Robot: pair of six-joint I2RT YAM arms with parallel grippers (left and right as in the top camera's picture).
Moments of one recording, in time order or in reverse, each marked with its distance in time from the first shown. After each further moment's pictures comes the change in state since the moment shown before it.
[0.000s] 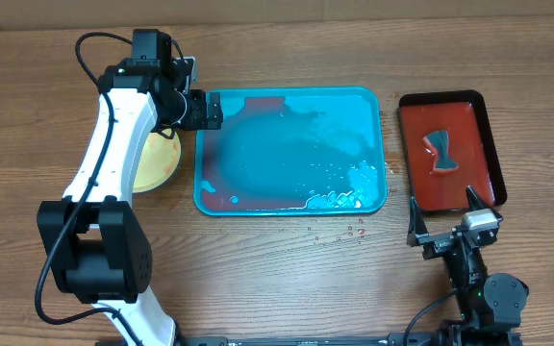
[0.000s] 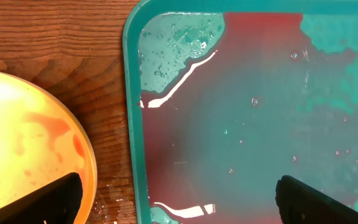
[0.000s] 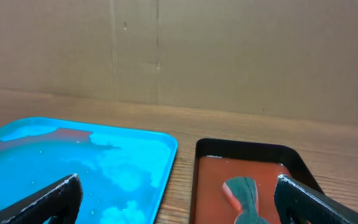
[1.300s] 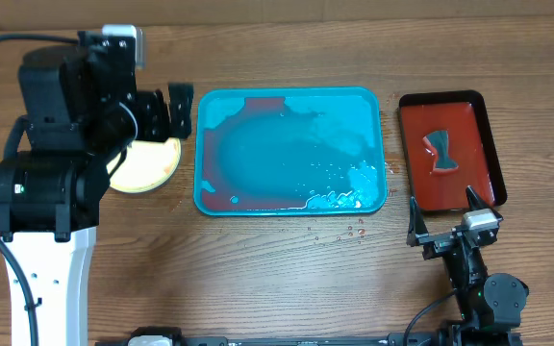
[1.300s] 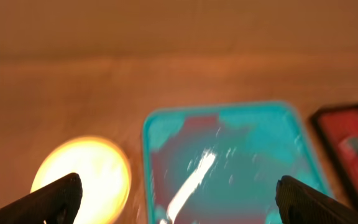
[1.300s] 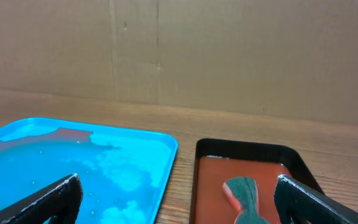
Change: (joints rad) left arm 0.000 -0.622 0.023 -0.095 -0.048 0.011; right arm 0.000 0.000 0.000 0.000 0.000 0.000
